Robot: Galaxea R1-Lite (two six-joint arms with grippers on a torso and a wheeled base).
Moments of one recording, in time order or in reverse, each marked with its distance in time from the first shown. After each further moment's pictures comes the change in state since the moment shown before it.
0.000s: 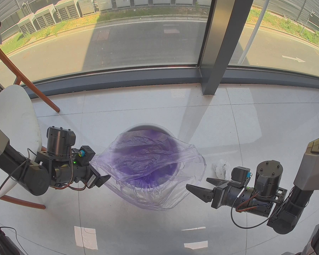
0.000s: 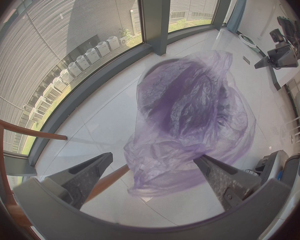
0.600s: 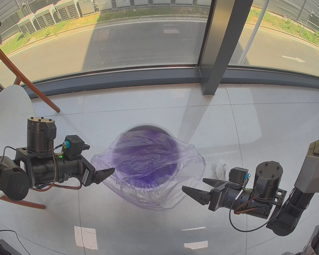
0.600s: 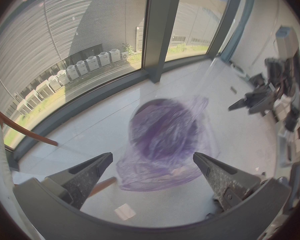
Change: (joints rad) left arm -0.039 -0.225 0.051 0.036 -0.158 -0.157; right arm 0.037 -0.017 -0.005 0.000 -0.002 -0.005
